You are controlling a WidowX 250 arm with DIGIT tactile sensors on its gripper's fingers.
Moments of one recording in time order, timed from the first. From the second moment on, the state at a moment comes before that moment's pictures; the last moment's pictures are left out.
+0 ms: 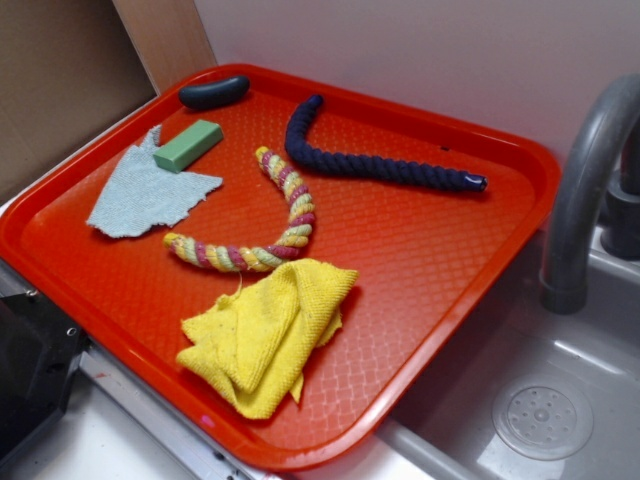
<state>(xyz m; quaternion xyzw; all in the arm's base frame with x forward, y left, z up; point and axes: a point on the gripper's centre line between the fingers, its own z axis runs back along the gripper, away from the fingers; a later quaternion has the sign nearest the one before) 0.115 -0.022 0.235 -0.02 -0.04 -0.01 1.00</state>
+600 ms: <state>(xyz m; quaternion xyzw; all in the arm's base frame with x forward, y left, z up) 0.141 -0.002 0.214 -0.03 -0.06 0.05 1.00</state>
